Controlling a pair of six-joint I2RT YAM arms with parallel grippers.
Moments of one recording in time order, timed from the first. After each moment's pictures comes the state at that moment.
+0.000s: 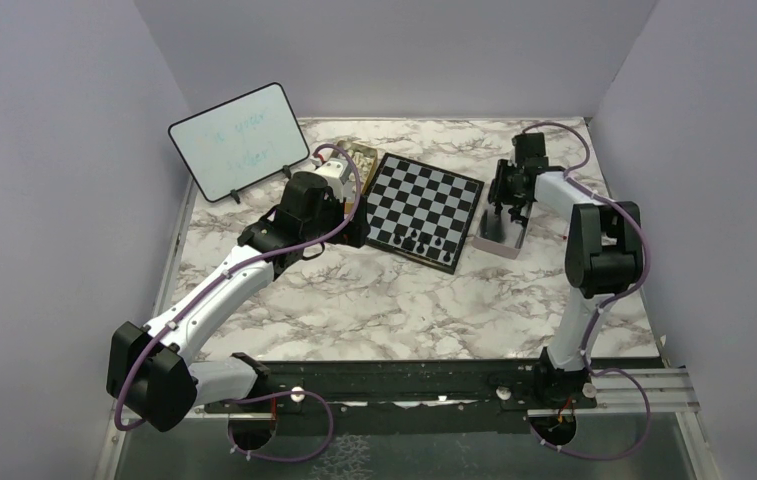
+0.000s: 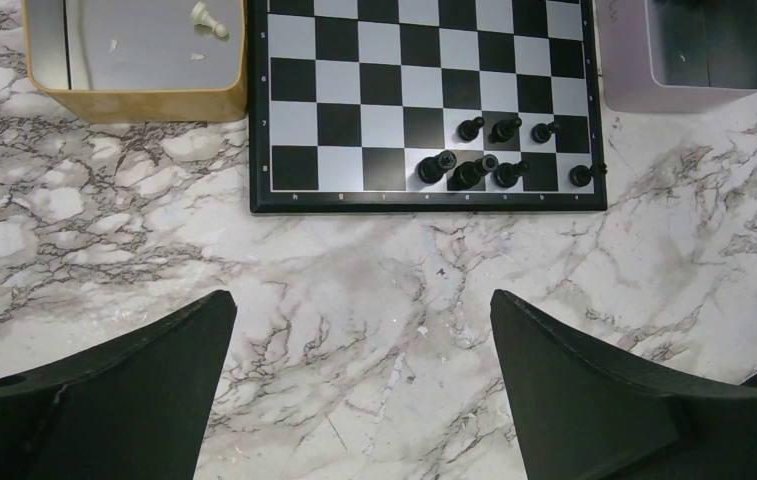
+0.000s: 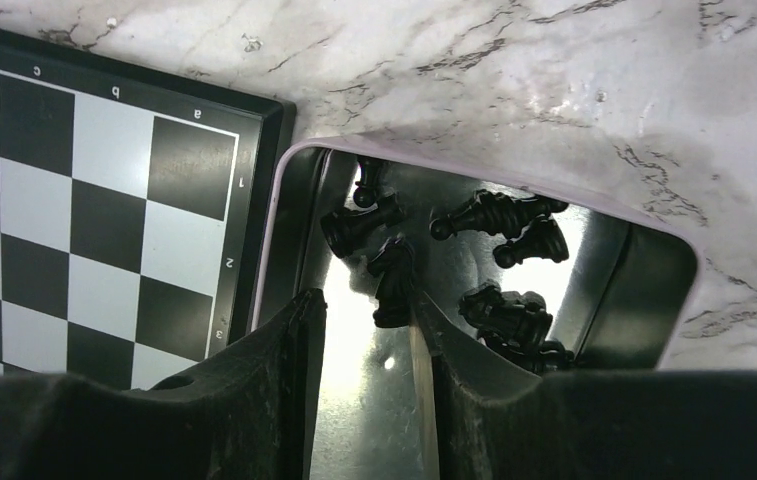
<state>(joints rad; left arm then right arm) -0.54 1.21 0.98 -0.35 0.03 -0.24 0.06 1.94 1.34 -0.31 0.00 0.23</state>
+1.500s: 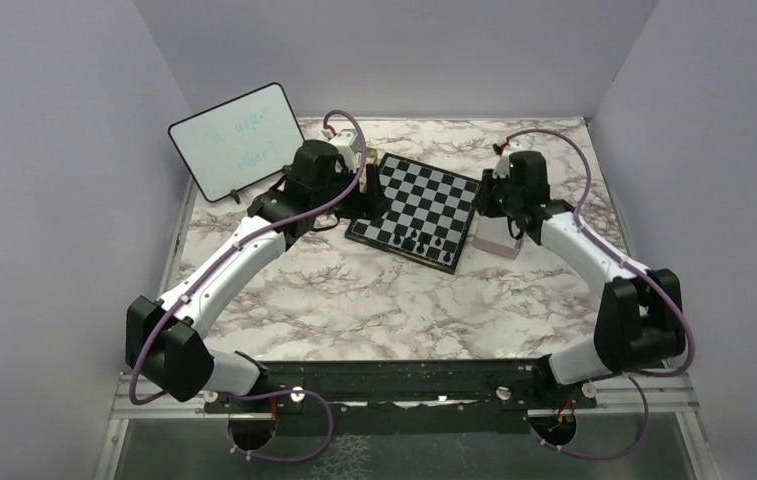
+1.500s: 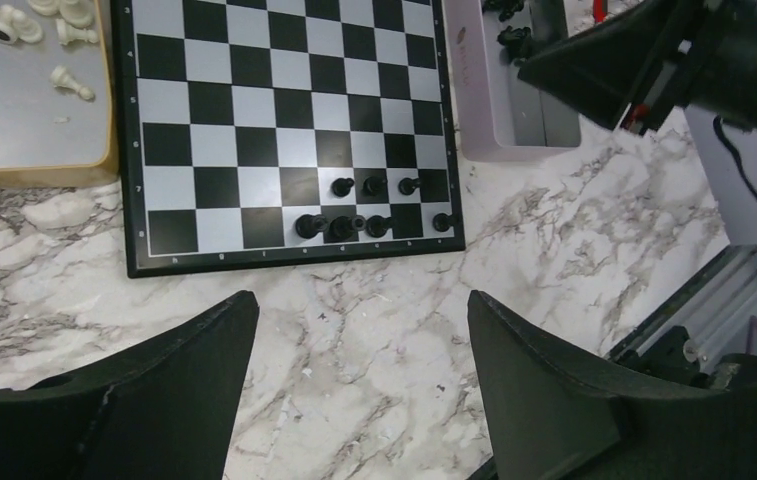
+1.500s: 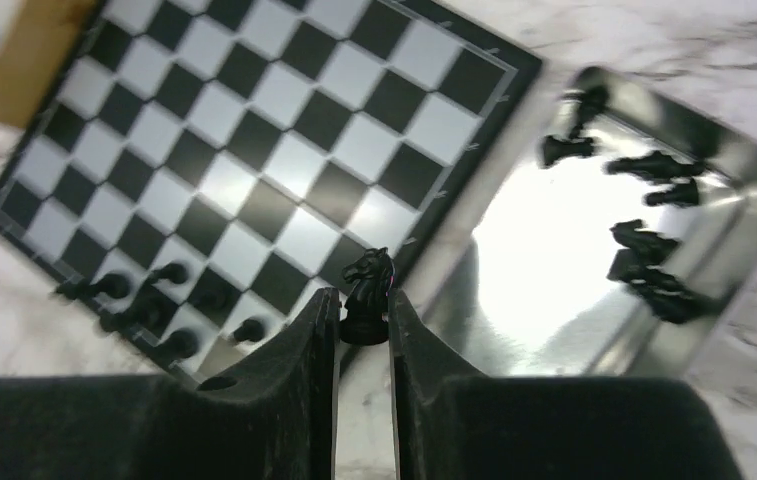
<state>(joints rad) -0.54 1.35 1.21 -0.38 0.20 -0.39 0.21 1.52 1.06 -0.20 -0.06 0.13</state>
